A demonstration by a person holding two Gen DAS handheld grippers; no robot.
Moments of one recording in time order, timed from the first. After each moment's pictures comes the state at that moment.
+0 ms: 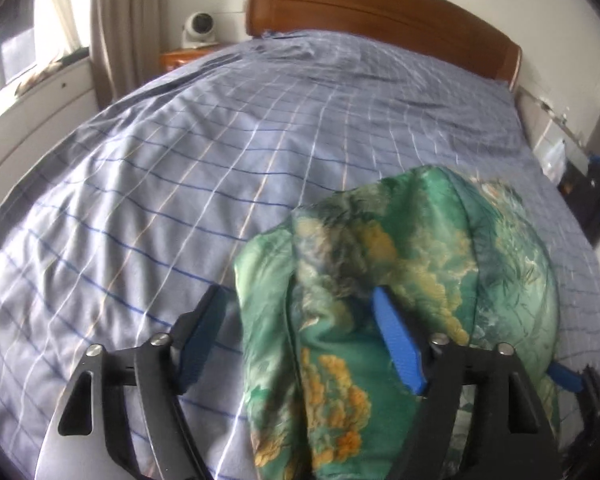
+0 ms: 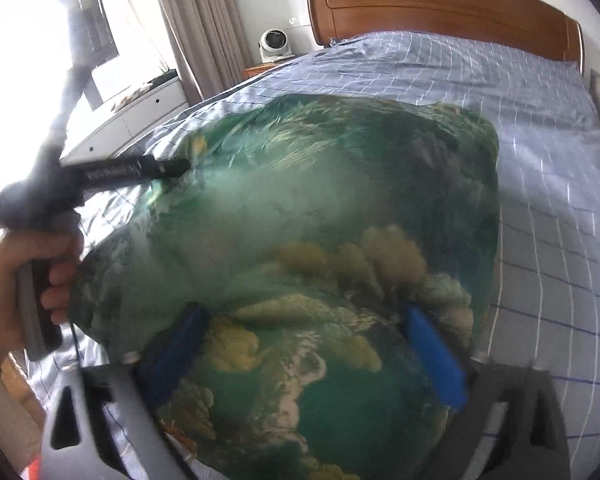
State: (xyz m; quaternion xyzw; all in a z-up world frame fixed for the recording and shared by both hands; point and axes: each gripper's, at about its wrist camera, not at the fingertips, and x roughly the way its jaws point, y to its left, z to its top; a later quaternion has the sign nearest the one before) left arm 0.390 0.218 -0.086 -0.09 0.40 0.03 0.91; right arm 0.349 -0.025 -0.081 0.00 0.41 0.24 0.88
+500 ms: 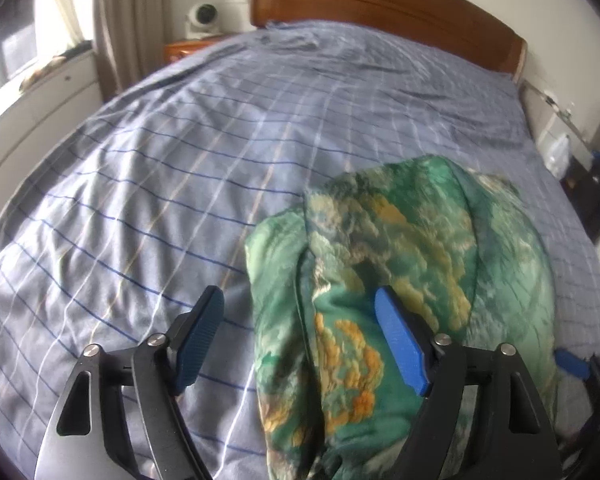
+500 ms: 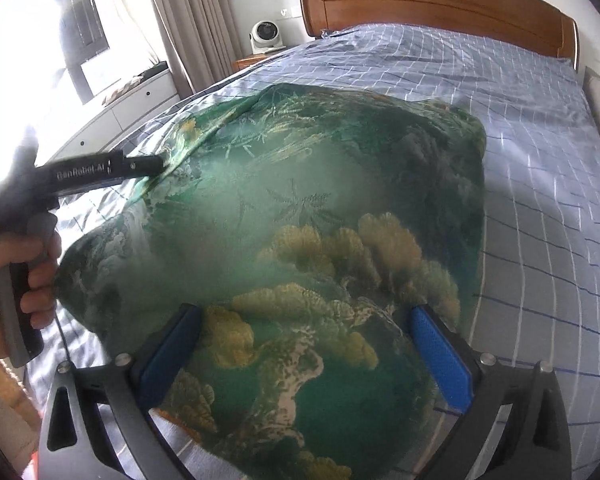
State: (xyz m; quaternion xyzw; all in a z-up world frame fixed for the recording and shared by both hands) left arm 0.378 0.220 -0.072 -0.09 0.43 0.02 0.90; right arm 0.346 -0.036 -0.068 0.00 0.43 0.23 0.87
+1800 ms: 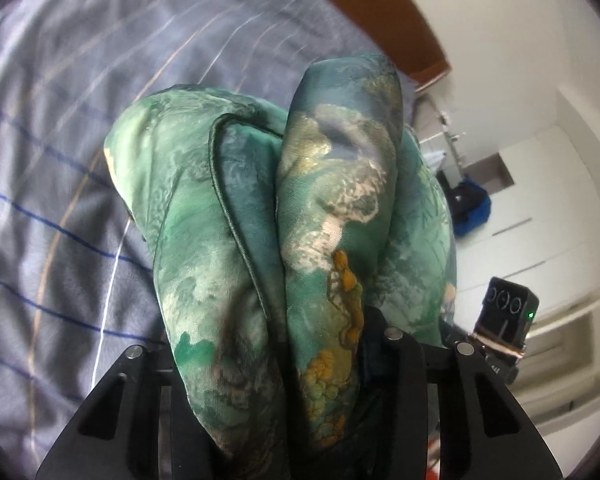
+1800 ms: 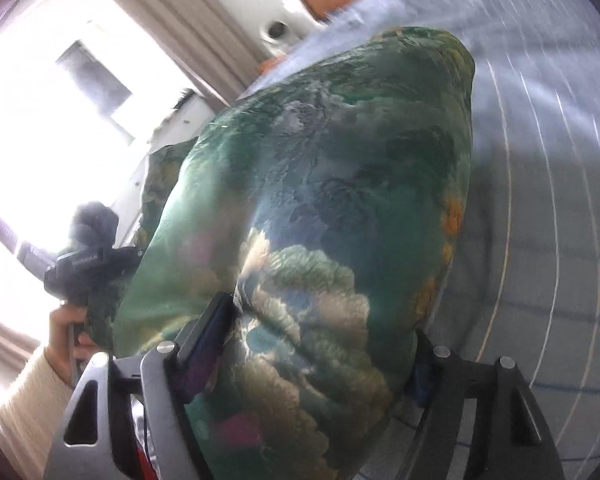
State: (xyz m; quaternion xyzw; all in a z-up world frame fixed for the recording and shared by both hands) left arm 0.388 0.219 -0.088 -0.31 0.46 -0.22 0.80; right arm 0.395 -0.097 -0.074 0.14 0.45 0.34 0.81
